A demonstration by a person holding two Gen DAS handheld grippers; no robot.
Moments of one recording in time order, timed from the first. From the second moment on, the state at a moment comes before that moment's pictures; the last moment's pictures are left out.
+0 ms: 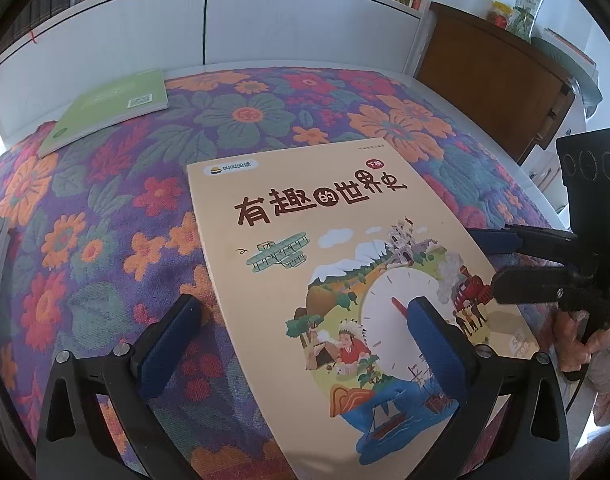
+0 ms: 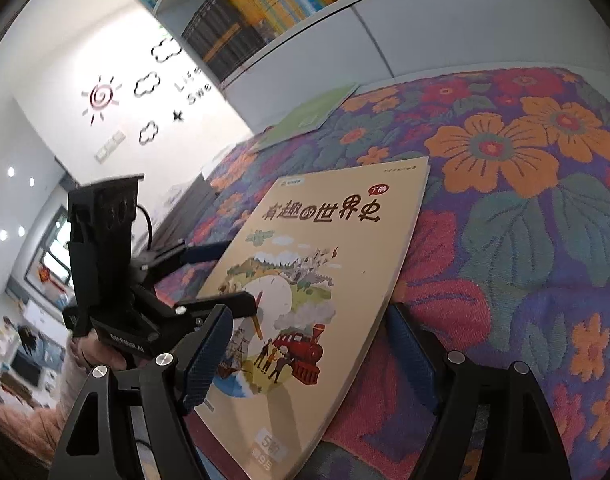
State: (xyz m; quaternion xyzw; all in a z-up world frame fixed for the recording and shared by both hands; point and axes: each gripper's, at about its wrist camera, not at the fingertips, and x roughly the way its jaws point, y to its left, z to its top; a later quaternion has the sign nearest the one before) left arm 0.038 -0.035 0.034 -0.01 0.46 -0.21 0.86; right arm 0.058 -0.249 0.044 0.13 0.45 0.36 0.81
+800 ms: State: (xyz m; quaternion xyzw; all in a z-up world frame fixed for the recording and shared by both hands) left arm 0.039 0.048 0.030 -0.25 0.51 -0.25 0.79; right arm 0.072 -0.272 0.026 0.23 0.62 0.38 0.65
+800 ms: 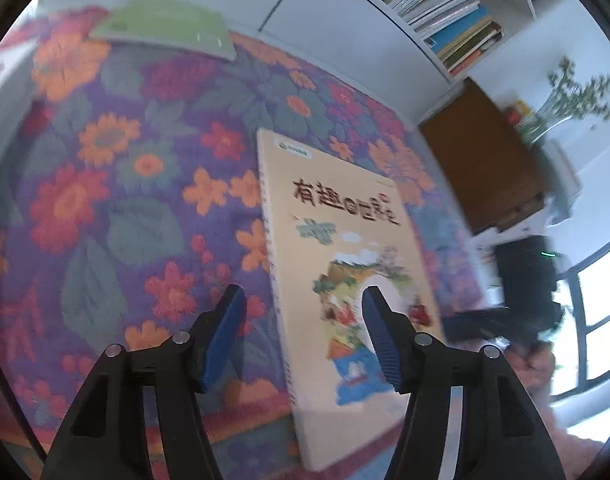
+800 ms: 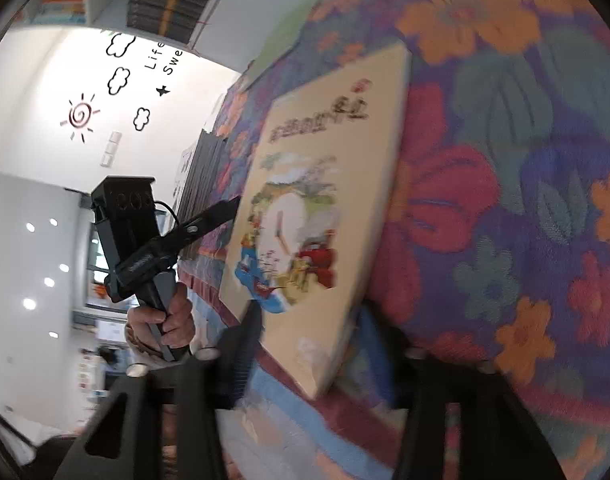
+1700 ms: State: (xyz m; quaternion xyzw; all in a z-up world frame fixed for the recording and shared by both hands) left arm 0.037 0.058 0.044 -0.28 0.49 -0.21 0.80; right arm 0.060 -0.242 0.098 0.10 0.51 0.39 0.76
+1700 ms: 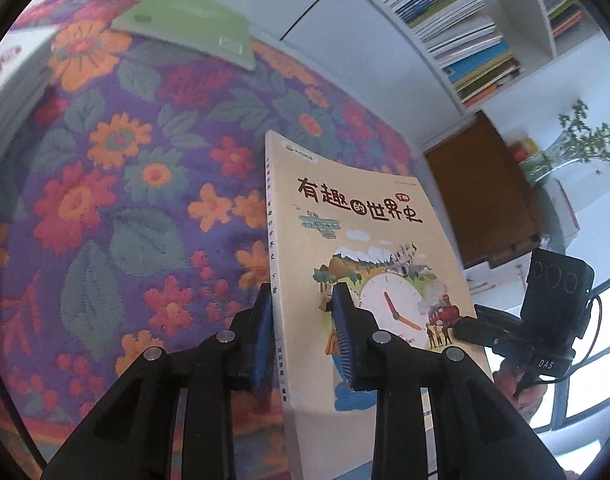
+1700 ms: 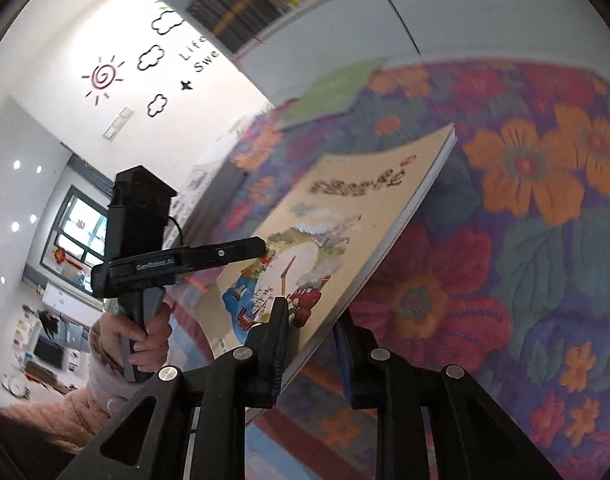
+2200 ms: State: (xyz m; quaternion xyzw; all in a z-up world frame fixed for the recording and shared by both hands) left arm 0.016 0.122 0.108 -0.28 0.43 -0.19 0.84; right arm 0.036 -0.174 0.153 0.04 0.44 0.42 0.79
